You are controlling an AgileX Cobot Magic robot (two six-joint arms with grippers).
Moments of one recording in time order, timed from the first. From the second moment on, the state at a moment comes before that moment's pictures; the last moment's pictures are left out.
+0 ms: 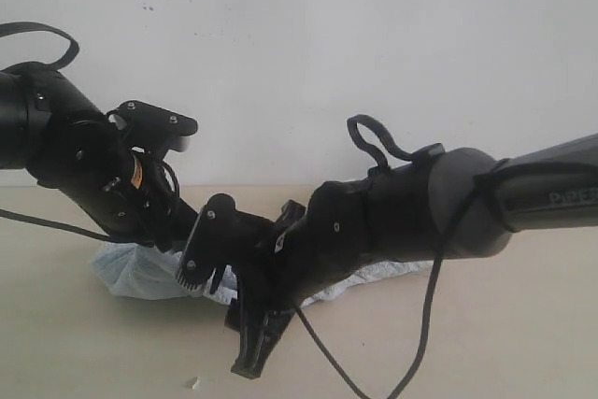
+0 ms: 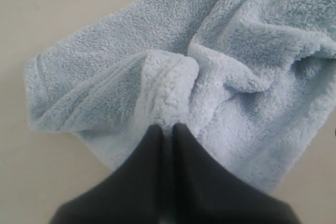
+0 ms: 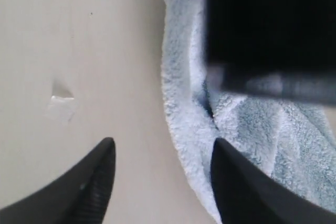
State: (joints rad) left arm -0.49 1.76 -1.22 0.42 0.58 -0.38; right arm 0.77 1.96 -1.27 0.27 0.25 -0.96
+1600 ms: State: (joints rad) left arm -0.31 1.84 -1.22 0.48 0.26 -0.69; right arm 0.63 1.90 -1.27 0.46 -0.07 -0.94
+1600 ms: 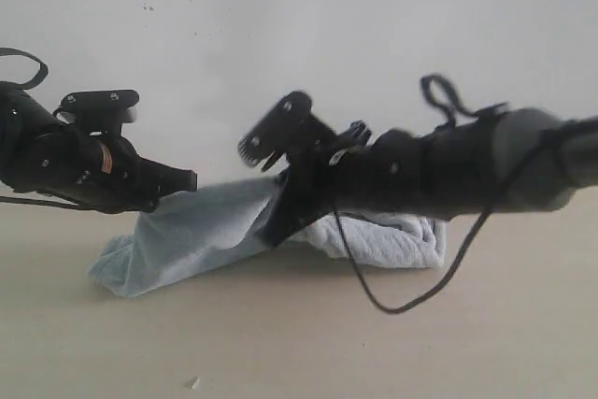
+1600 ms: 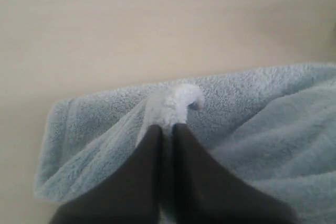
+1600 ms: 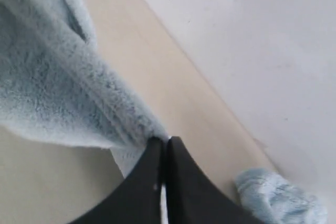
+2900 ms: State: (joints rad) left arm -0.29 1.60 -1.01 0.48 0.39 -0.44; right arm 0.16 2.19 -1.75 0.38 0.64 -0.29
